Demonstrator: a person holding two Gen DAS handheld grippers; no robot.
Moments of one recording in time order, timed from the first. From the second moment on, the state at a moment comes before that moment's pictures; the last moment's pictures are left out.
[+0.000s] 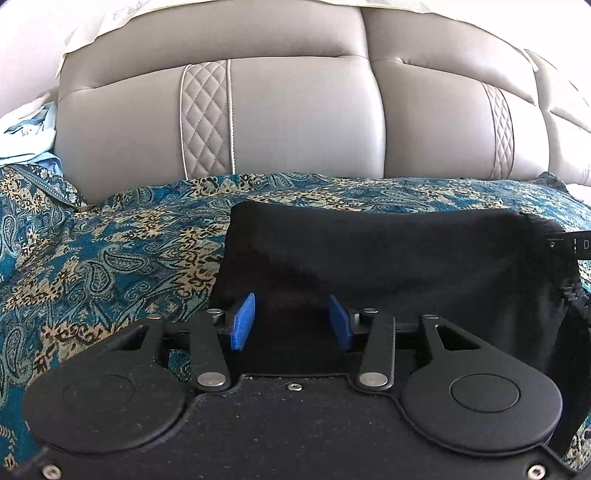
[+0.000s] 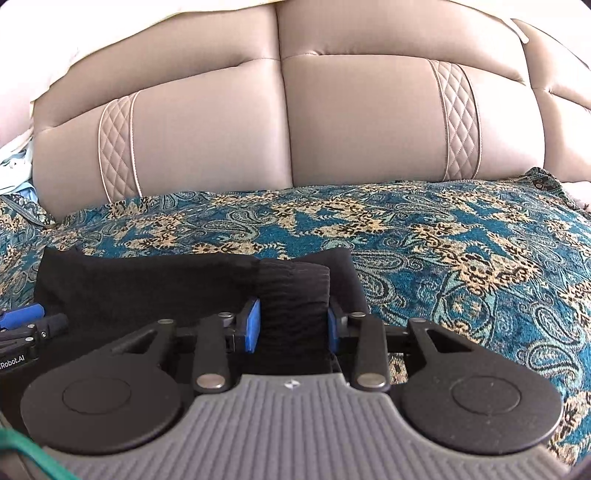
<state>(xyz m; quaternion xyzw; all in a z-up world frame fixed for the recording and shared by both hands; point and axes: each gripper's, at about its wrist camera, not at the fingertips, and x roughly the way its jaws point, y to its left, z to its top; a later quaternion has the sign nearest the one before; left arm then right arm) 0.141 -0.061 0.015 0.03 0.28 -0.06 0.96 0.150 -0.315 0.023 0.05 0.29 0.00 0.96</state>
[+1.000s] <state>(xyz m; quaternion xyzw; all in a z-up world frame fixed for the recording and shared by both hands) 0.220 -0.063 0.018 0.02 0.28 -0.07 0.96 0.160 -0.322 0.019 0.05 0.29 -0.01 0.96</state>
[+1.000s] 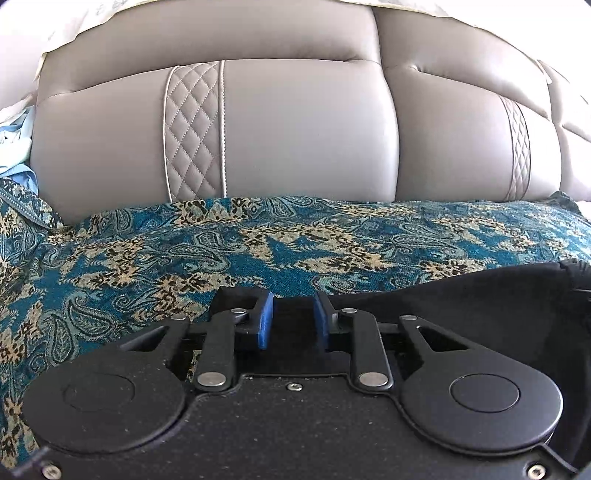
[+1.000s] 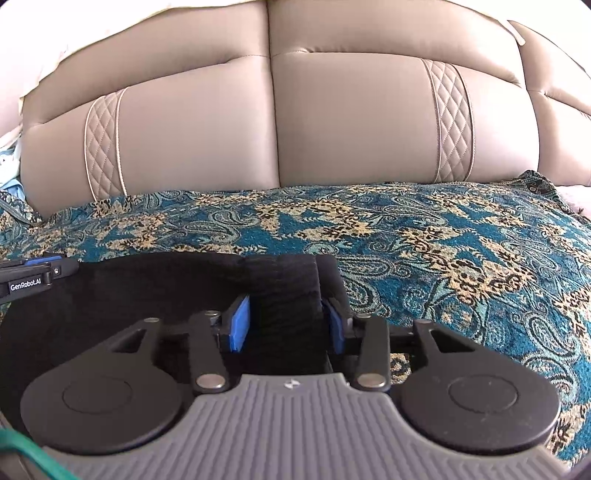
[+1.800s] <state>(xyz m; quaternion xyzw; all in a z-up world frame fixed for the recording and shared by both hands) 0.129 -0.076 0.028 0.07 0.32 -0.08 0.94 0.130 -0.324 0.022 0.02 0.28 0.02 0.96</state>
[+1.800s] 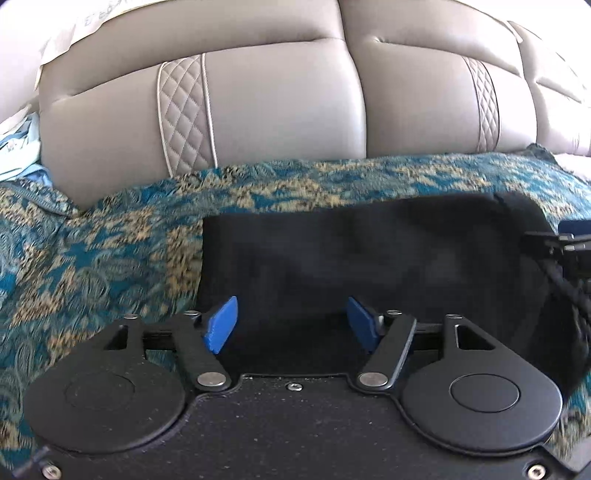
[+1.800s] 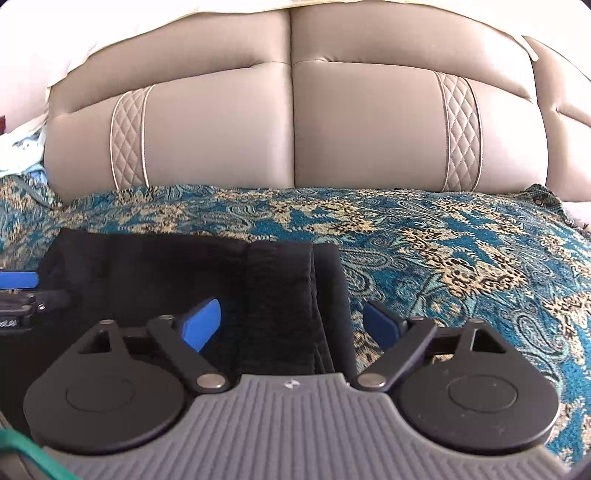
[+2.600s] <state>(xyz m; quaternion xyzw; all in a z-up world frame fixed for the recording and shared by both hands) 0.050 -0.039 0.033 0.01 0.35 -0.07 0.93 0.097 -0.349 0.006 0.03 0.31 0.07 0.95</state>
